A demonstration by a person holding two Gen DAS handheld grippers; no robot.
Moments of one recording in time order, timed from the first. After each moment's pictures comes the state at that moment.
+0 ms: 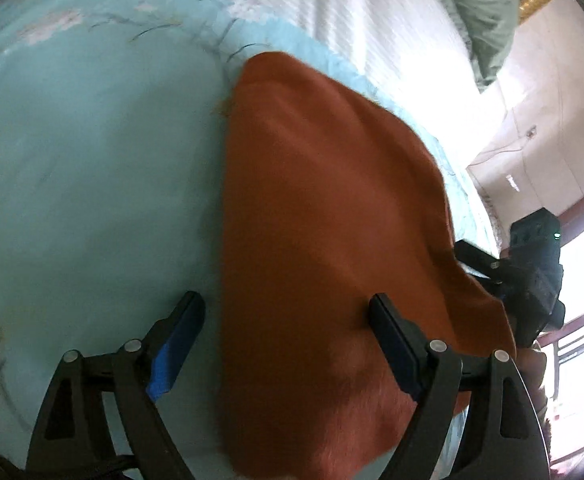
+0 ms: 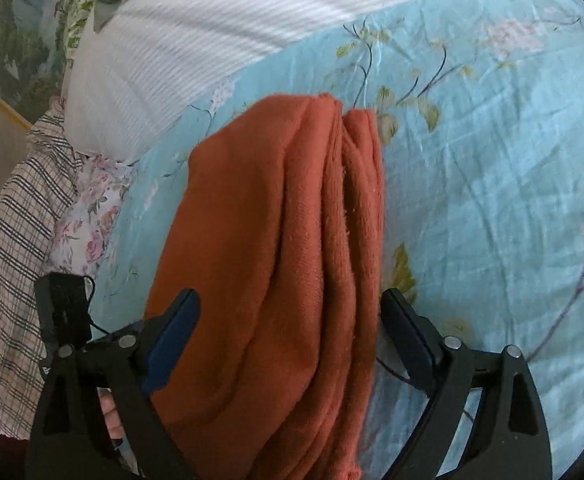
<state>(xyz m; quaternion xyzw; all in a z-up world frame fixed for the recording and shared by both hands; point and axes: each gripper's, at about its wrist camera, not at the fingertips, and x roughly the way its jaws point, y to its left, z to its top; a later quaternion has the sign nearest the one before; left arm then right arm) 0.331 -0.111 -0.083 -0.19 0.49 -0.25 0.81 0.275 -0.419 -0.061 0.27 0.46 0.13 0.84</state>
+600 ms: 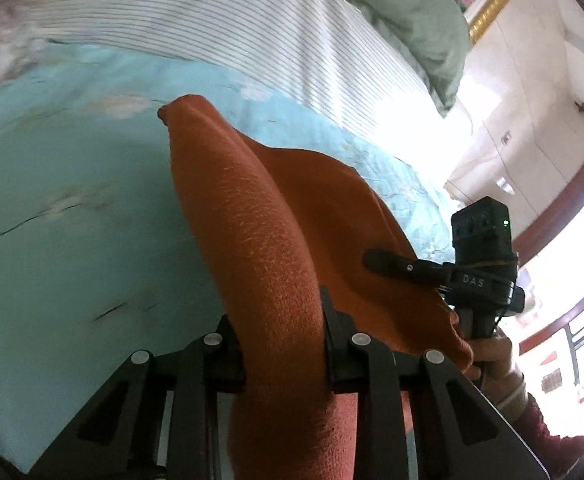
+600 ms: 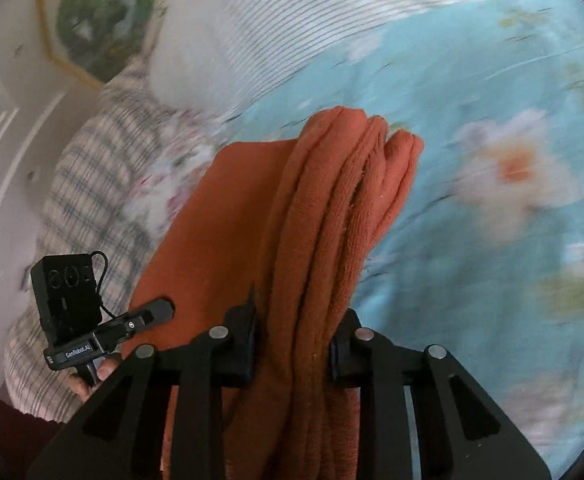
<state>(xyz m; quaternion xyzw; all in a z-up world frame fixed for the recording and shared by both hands) 0.221 -0.012 -0.008 -0.17 0.42 -0.23 0.86 0.257 -0.281 -0.048 0.27 0.44 0.30 0.80</state>
